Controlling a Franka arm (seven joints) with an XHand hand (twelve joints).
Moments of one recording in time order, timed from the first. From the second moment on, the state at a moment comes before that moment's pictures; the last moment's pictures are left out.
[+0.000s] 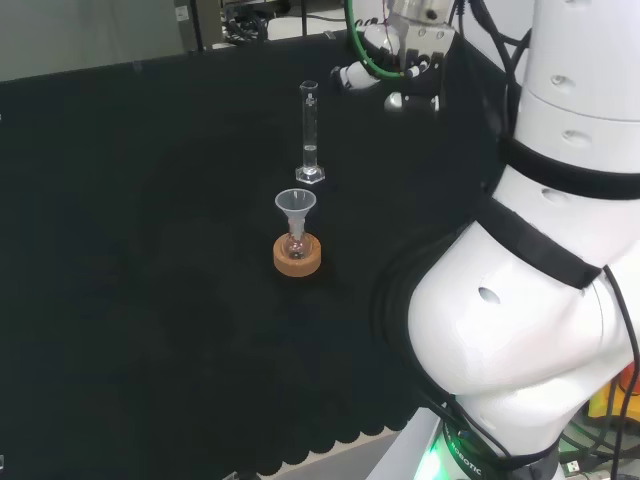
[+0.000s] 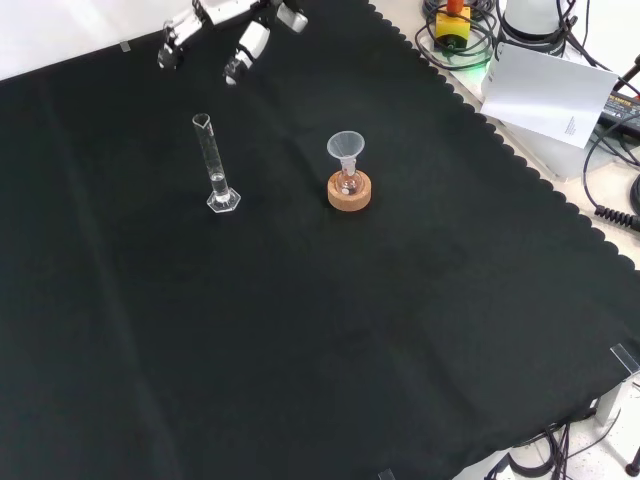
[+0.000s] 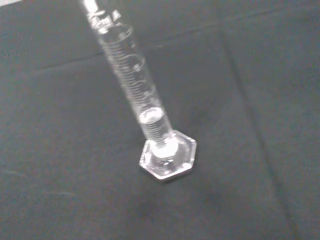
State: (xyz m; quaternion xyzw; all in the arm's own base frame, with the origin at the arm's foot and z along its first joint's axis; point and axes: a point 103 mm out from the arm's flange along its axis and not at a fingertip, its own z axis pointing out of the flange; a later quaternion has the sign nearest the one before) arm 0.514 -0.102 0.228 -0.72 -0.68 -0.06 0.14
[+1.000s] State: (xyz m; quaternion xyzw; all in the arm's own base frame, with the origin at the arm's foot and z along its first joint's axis) arm 0.541 -0.105 0.136 -0.63 -0.72 -0.16 0.24
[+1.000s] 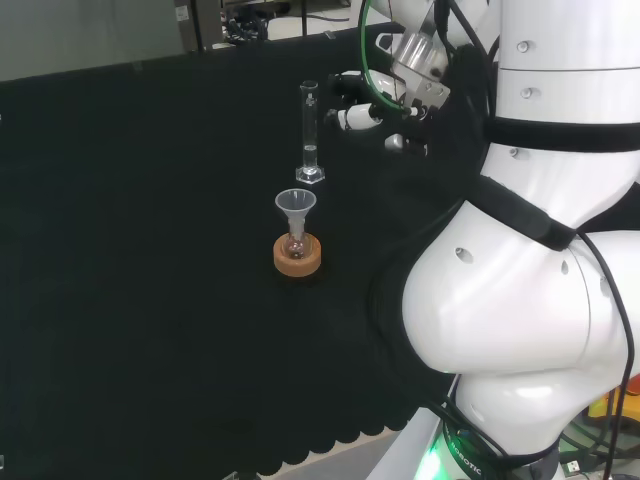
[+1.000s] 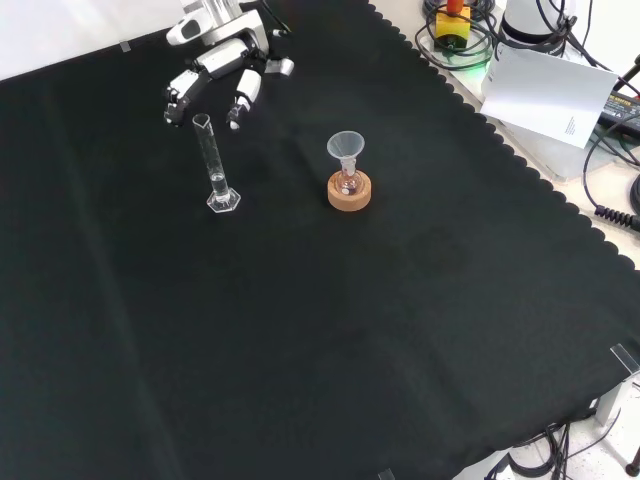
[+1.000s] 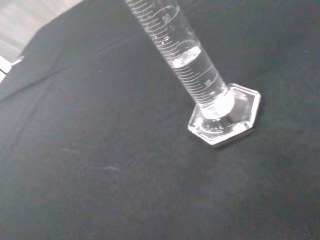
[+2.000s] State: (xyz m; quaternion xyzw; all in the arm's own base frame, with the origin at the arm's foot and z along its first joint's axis) arm 0.559 -0.083 0.103 -0.55 -0.72 -0.30 0.30
